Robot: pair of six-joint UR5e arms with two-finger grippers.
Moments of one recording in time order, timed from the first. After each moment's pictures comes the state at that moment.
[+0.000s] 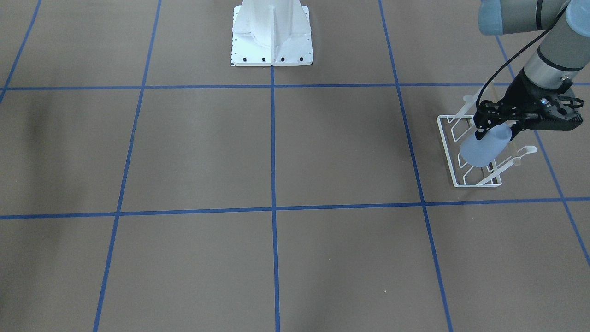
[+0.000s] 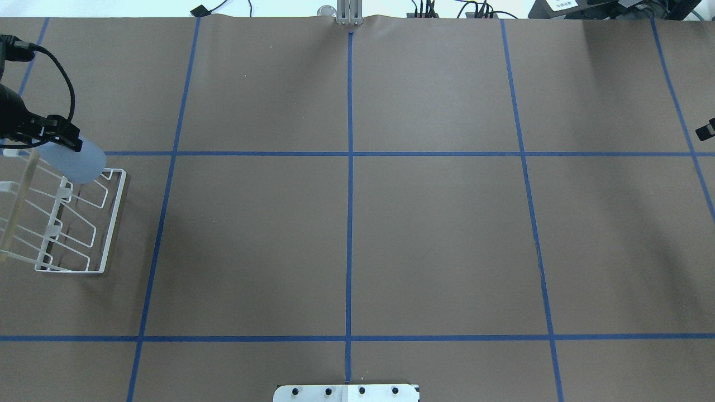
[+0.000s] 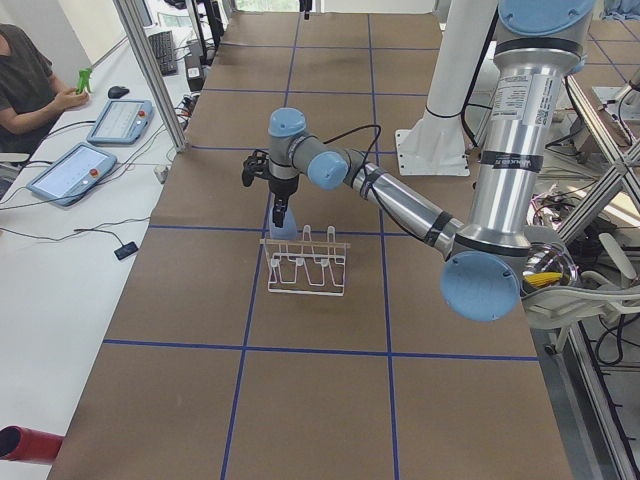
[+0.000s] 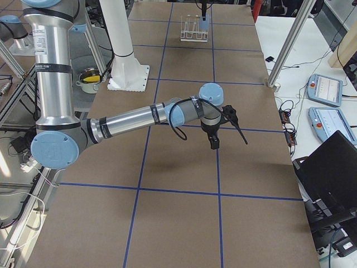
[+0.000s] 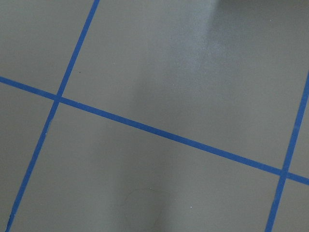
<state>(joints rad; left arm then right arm) -1.06 -1.70 -1.97 -1.62 -2.13 -0.66 1.37 -1.55 1.84 -1.48 2.37 0.09</state>
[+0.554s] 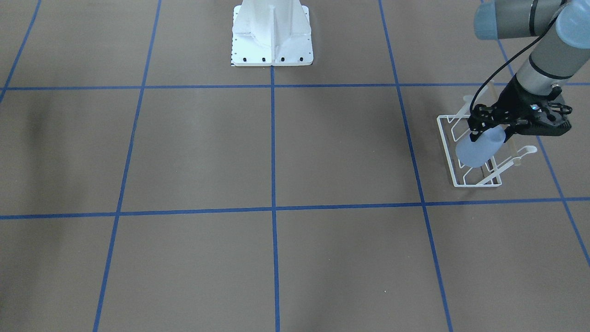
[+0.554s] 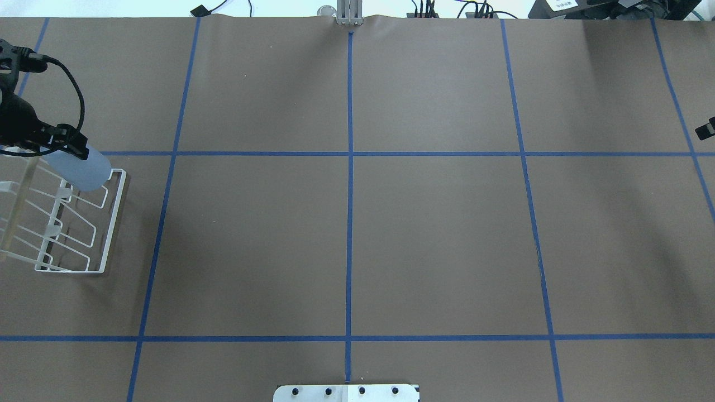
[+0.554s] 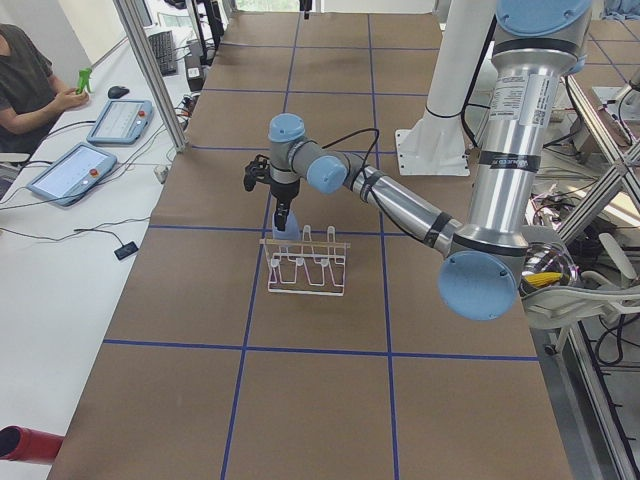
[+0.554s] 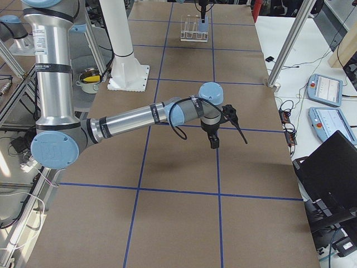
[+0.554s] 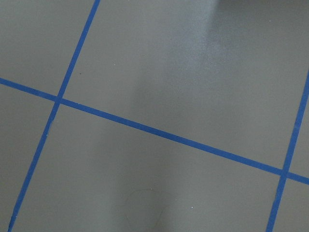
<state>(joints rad) -1.04 -1.70 -1.94 -1.63 -2.13 -0.66 1.37 -1.55 1.85 -1.48 2.37 0.10</state>
